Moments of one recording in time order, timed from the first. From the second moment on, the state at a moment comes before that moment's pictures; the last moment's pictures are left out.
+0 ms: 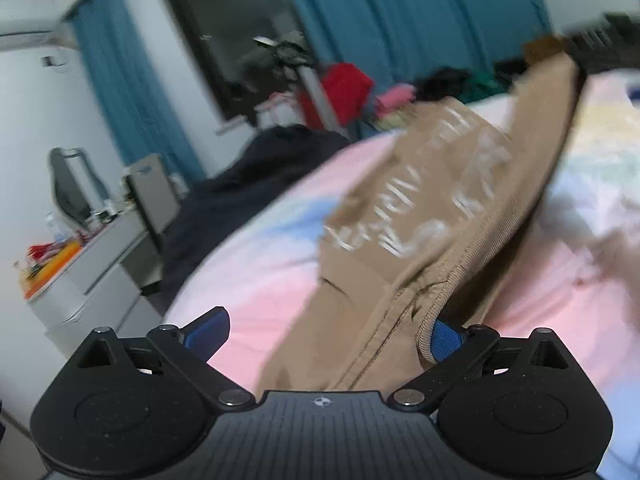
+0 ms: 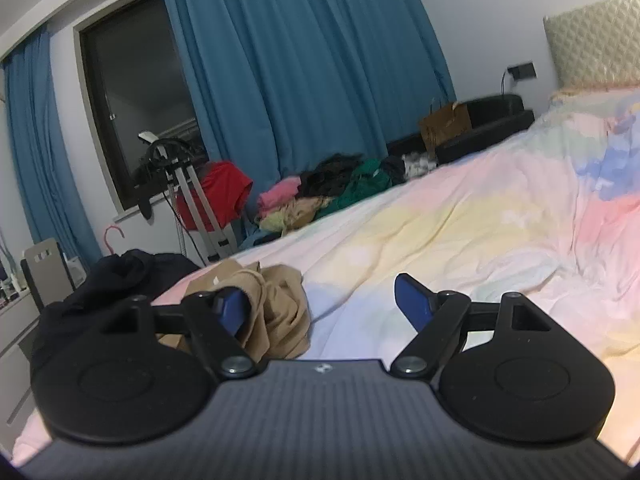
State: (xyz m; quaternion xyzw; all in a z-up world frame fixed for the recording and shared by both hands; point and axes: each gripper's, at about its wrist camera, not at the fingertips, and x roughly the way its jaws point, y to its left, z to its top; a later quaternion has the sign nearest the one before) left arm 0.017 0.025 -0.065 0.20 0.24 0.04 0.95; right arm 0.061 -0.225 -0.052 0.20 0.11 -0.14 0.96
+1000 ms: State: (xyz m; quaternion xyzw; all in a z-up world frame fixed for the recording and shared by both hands) left arm -0.022 0.125 0.420 -0.05 -0.10 0.02 0.99; right arm -0.038 -0.189 0.392 0.04 -0.12 -0.05 0.99
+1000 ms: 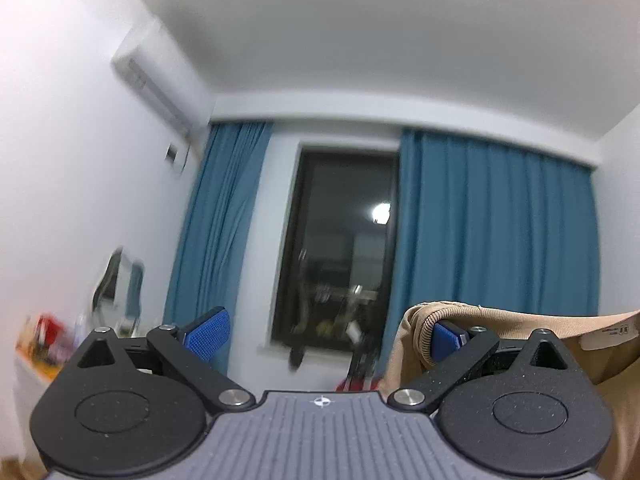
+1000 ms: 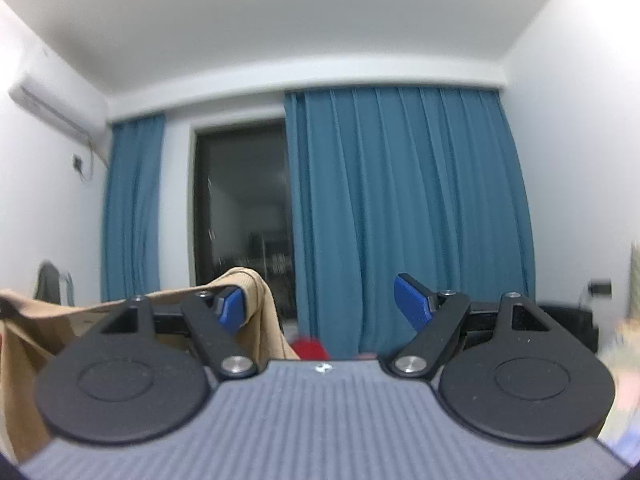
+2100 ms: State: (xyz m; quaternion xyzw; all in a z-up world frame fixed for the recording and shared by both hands) left arm 0.490 0.023 0.093 -0.01 0.19 -0.02 0.98; right arm 0.380 -0.286 0.127 0.04 0.16 -0.10 0.98
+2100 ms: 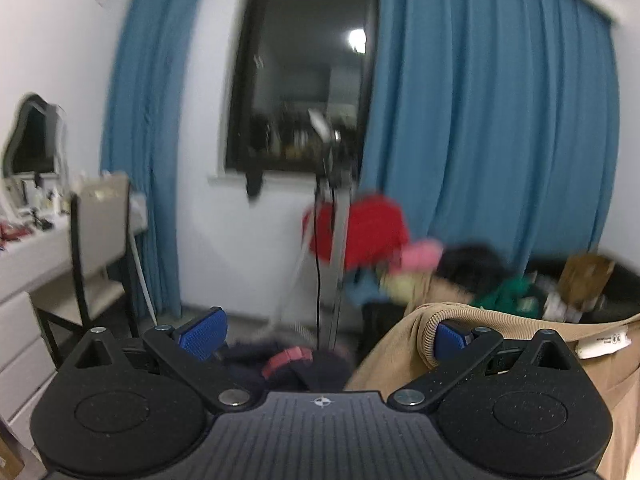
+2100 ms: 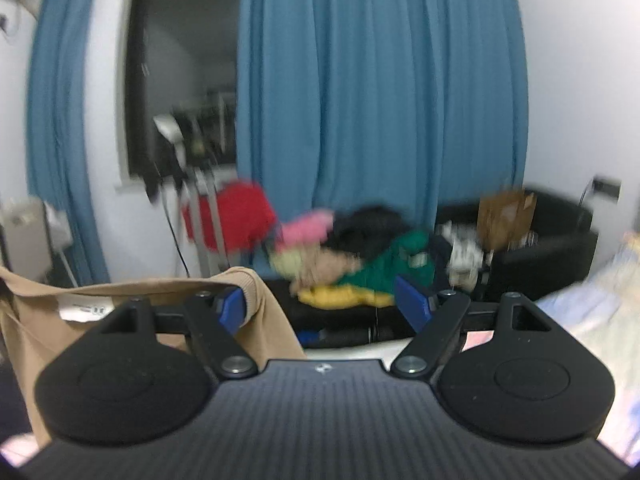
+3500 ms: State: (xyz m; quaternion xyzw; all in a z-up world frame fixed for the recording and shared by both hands) left arm 0.223 0.070 -0.023 -0.01 0.27 -0.14 0.95; right arm 0.116 -0.227 0.017 0.12 0.23 -0.02 0.97
